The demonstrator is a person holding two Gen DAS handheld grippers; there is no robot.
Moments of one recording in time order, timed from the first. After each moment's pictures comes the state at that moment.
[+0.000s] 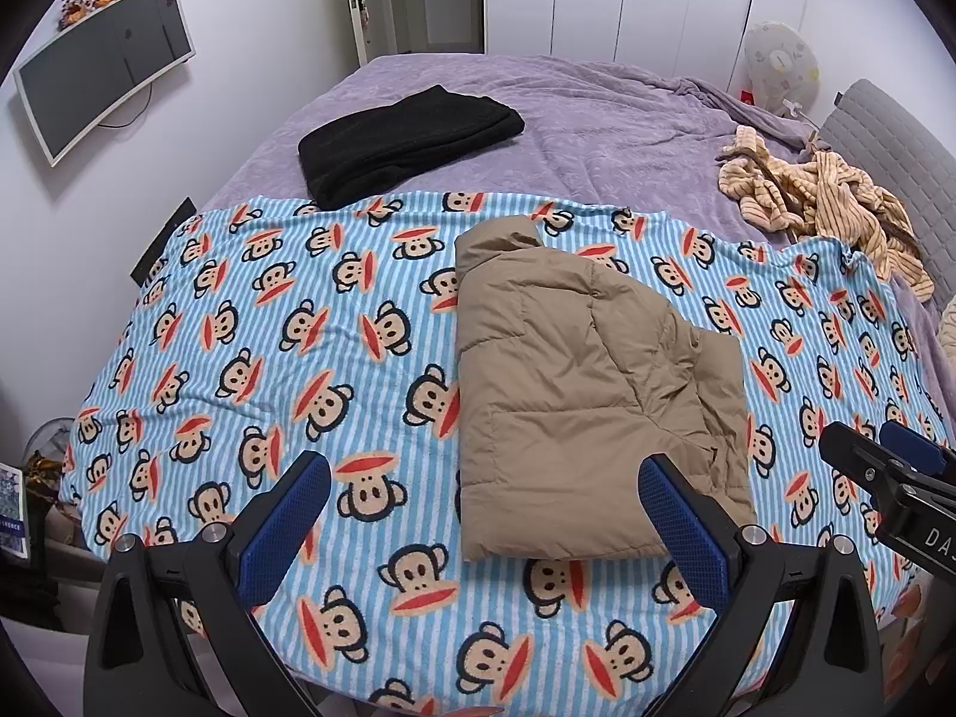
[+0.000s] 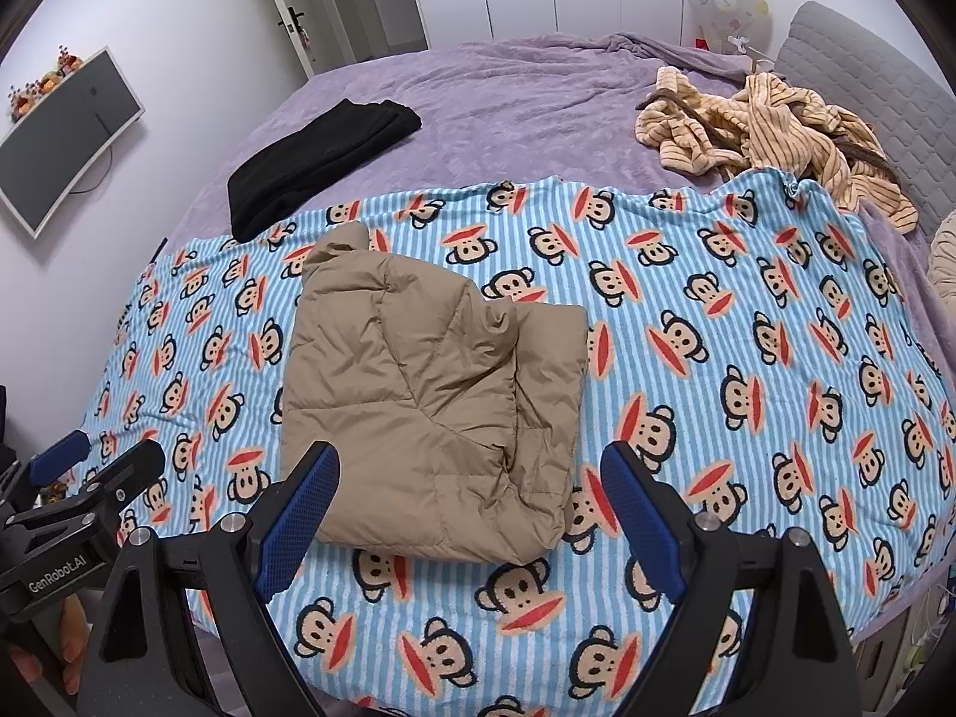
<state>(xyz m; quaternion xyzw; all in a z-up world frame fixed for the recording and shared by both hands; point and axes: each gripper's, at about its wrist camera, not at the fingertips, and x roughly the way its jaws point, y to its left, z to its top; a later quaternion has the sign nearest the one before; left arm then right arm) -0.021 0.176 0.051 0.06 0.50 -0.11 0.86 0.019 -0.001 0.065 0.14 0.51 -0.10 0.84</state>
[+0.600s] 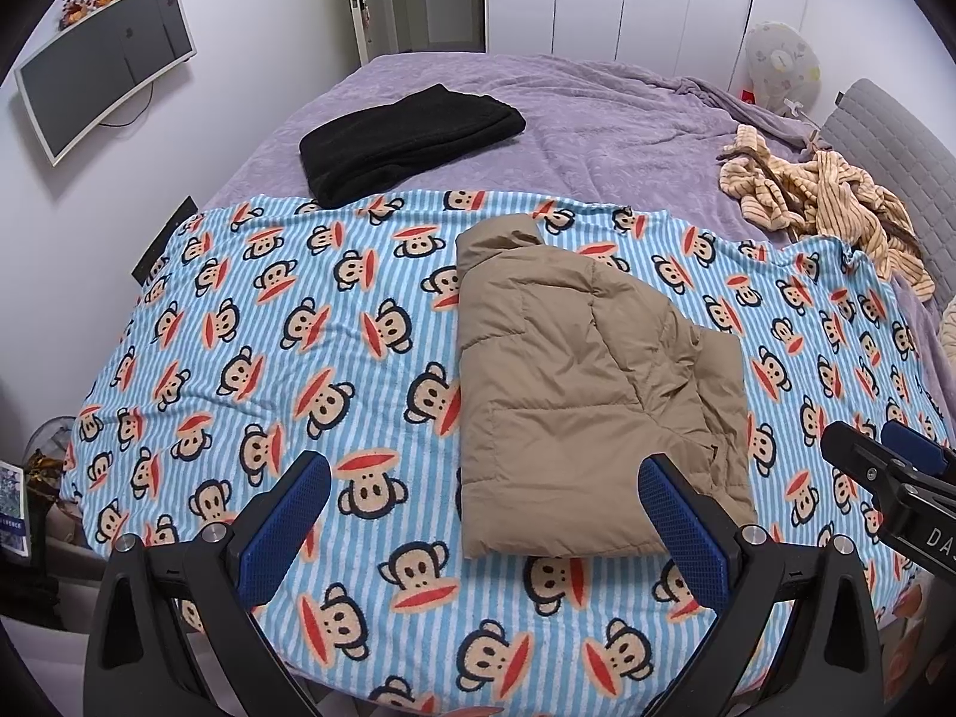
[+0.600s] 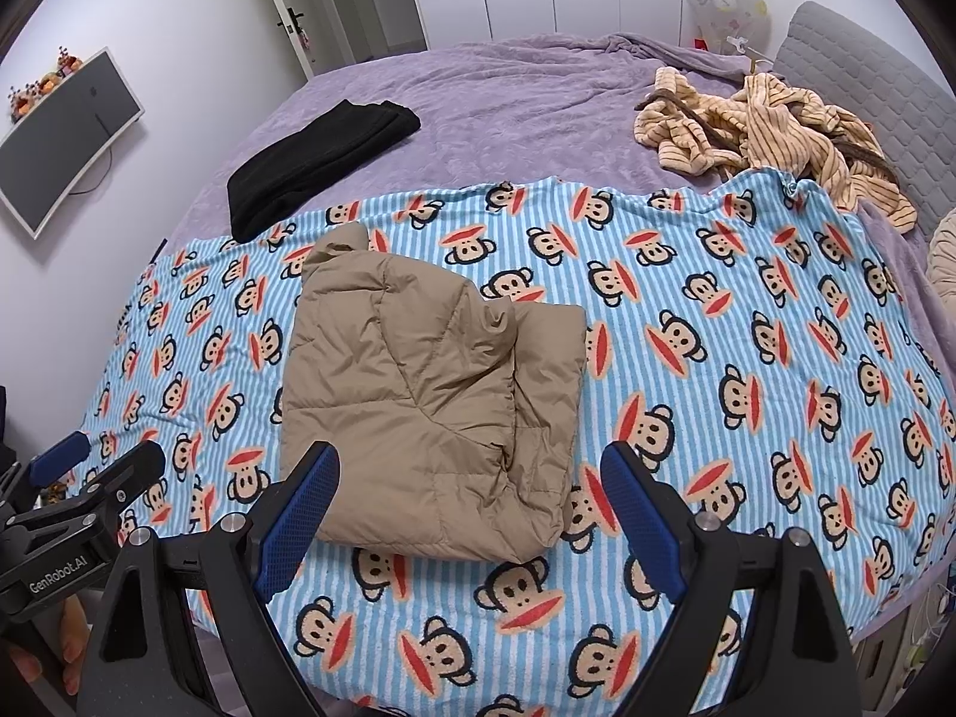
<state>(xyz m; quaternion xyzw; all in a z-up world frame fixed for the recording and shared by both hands) -0.022 0.177 0.050 0.06 0.50 -0.11 0.86 0.021 -0.004 0.065 0.14 0.51 -0.10 0.84</state>
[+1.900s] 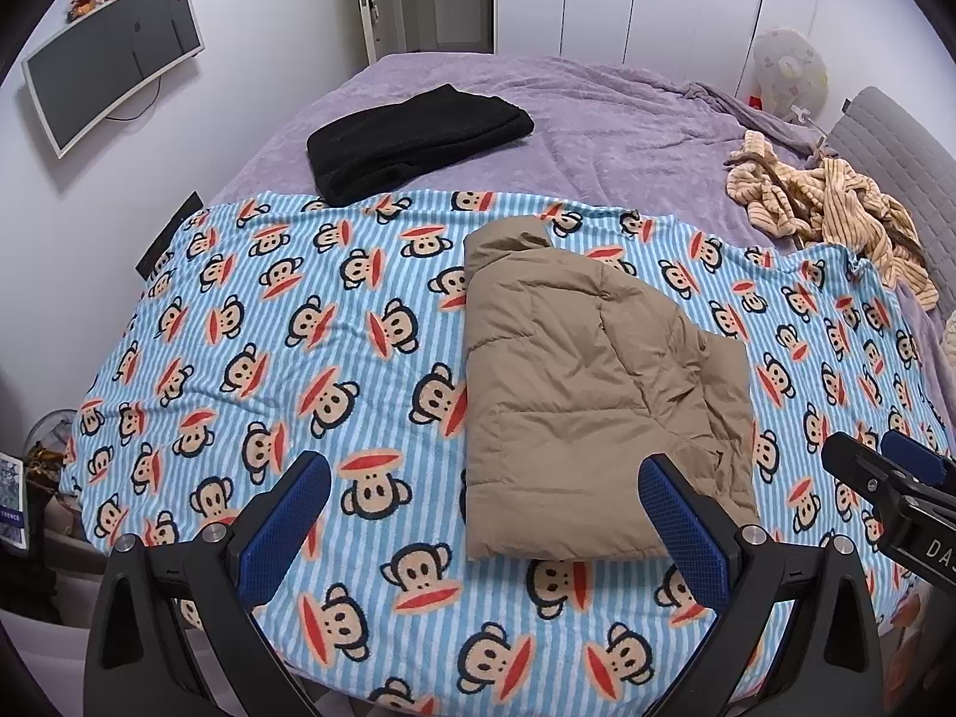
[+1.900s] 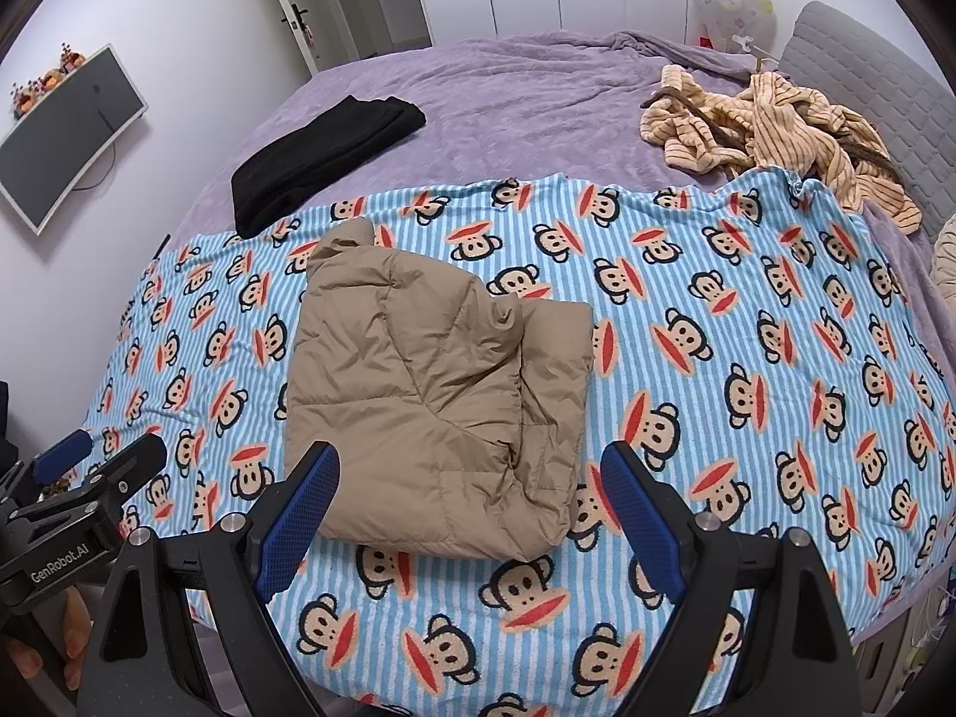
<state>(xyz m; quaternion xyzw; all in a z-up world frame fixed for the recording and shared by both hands) -0.022 0.180 0.049 0.06 0.50 -0.10 0.86 0.020 -0.002 0.065 0.14 0.51 -0.10 0.84</state>
